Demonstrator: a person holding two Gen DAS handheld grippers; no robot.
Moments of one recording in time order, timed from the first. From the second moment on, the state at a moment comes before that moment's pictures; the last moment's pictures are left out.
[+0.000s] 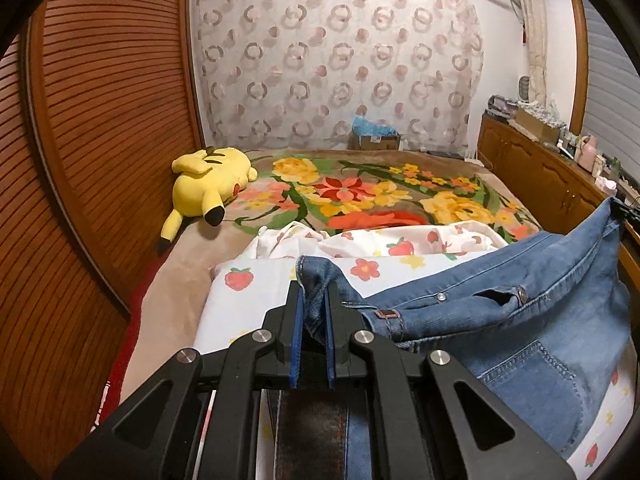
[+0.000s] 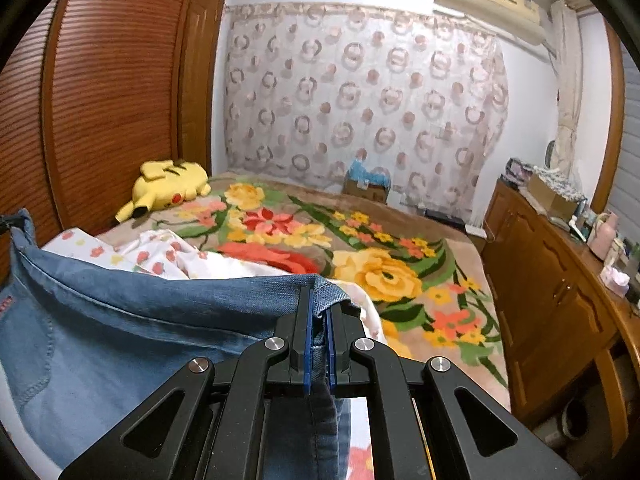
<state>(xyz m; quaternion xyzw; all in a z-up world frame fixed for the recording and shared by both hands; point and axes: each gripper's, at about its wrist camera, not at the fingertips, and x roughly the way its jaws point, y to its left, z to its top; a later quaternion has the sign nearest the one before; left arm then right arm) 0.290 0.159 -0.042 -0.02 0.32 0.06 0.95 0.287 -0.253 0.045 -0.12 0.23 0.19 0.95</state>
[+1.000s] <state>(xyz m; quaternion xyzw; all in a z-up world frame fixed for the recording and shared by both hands) 0.294 0.099 -0.048 0.01 0.33 -0.04 0.94 0.318 -0.221 0.033 -0.14 0.32 0.24 0.91</state>
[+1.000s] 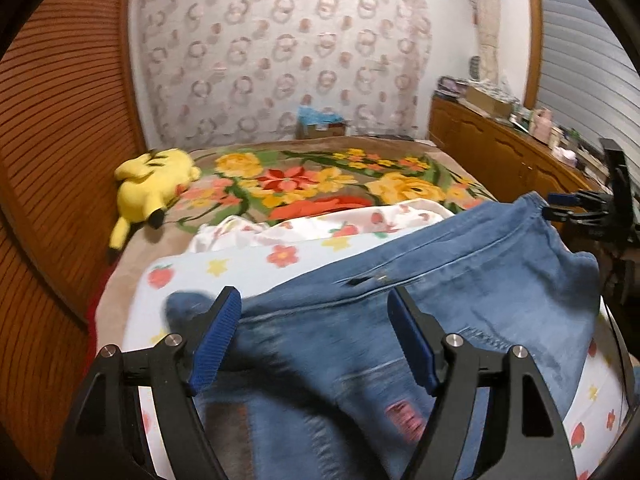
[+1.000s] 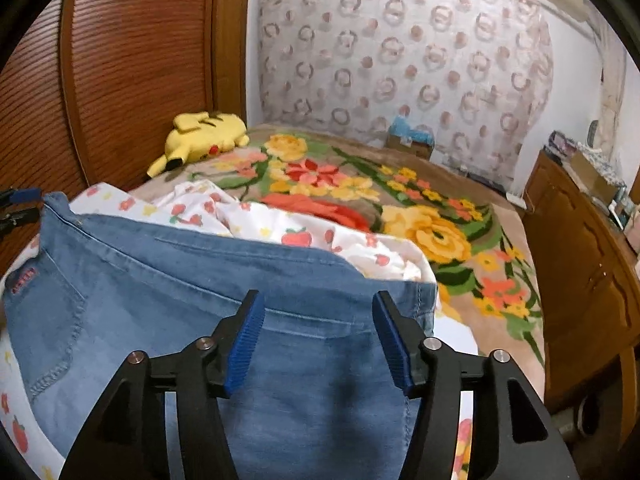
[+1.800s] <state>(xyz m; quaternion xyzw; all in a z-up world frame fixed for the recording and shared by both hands) 0.355 0.053 -0.088 0.09 0.45 -0.14 0.88 0.357 -0.251 0.015 -0.10 0.37 0.22 0.90</state>
